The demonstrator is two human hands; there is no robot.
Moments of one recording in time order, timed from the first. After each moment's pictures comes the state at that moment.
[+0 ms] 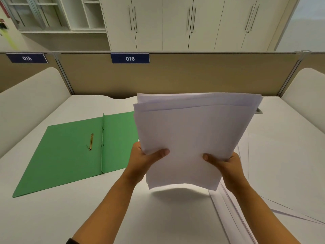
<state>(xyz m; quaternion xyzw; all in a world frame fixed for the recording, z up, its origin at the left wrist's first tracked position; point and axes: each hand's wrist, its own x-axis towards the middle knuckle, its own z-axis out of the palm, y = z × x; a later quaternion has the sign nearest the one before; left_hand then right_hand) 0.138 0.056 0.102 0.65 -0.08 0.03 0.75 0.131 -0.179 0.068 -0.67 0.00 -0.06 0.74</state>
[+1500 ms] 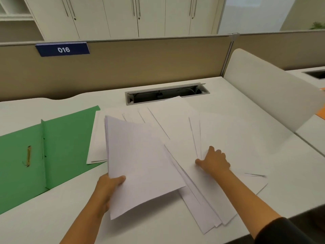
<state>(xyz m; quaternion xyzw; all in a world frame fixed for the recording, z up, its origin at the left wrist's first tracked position) 0.125 0.034 0.019 0.72 0.22 -0.18 0.63 0.111 -0.275 0.020 -0.92 0.35 0.12 0.16</state>
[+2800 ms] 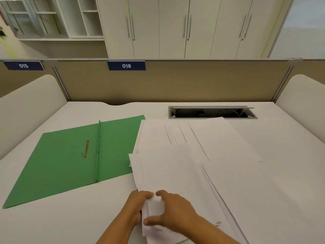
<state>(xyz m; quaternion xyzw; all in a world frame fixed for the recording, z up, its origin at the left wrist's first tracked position) 0.110 0.054 0.019 0.62 0.32 -0.20 0.69 0.081 -0.072 0.061 -0.93 -0.06 0.24 0.26</state>
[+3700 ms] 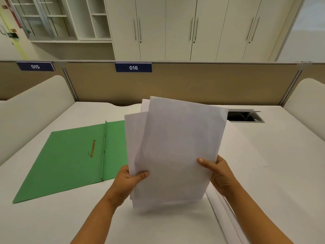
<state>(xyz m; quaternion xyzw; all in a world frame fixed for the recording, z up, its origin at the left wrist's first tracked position) 0.124 0.097 0.070 0.70 0.01 -0.04 0.72 0.155 -0.171 0.062 -0.59 0.01 0.06 0.80</state>
